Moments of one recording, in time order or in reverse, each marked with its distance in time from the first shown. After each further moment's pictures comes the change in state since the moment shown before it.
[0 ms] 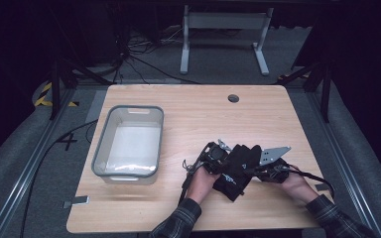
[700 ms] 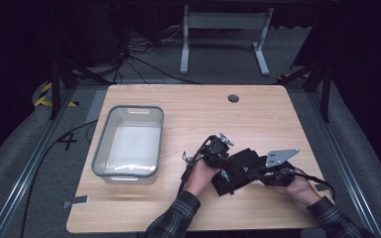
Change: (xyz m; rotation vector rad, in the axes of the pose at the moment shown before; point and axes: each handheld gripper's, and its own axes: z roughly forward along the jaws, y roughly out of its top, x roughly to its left) left arm 0.005 0.014 -0.013 -0.002 -0.004 0.067; right arm 0.007 -0.006 -0.020 -0.069 -0.006 0.035
